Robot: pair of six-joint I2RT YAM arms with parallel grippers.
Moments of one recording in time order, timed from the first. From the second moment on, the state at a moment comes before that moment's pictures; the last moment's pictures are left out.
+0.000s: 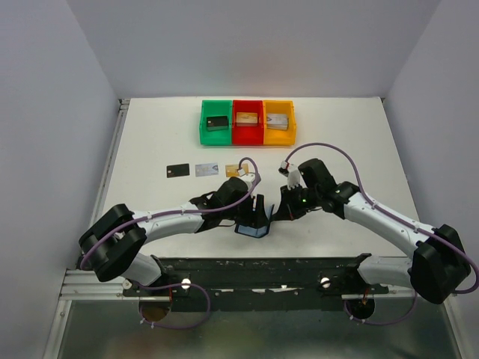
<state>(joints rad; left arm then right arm) -0.91 1.44 0.69 0.06 0.20 -0.63 0.61 1.23 0.77 -0.44 -0.45 0.25</state>
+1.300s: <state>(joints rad) -0.89 1.40 0.69 0.07 0.17 -0.64 0.59 1.24 0.77 -0.44 -0.49 0.23</state>
